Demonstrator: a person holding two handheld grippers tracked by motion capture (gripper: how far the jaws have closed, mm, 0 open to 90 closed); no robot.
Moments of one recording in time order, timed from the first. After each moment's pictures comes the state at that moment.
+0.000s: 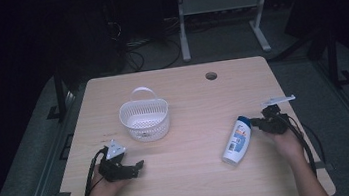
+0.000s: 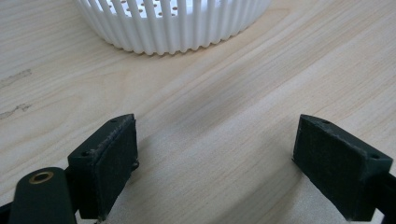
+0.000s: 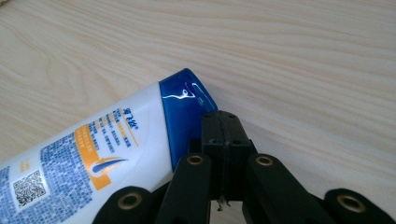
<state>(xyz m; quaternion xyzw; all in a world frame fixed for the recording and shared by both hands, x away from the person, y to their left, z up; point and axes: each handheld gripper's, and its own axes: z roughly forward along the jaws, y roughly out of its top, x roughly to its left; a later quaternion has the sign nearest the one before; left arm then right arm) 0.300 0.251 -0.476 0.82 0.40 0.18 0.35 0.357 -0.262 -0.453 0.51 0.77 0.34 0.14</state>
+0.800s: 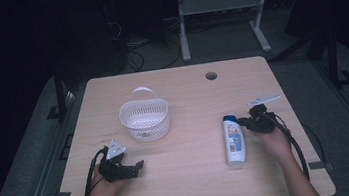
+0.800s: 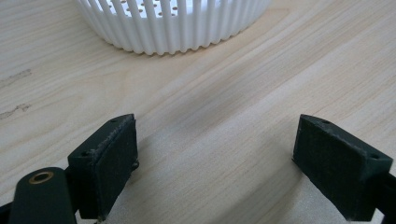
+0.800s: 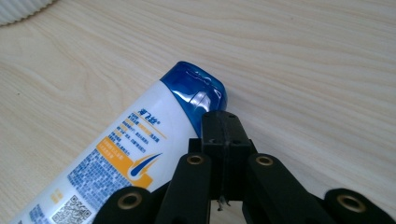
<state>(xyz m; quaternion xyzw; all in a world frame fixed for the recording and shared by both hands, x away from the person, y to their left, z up) 0.300 0.251 -0.476 0.82 0.40 0.18 0.35 0.365 -0.229 -0.452 0.48 0.79 0.35 0.13</state>
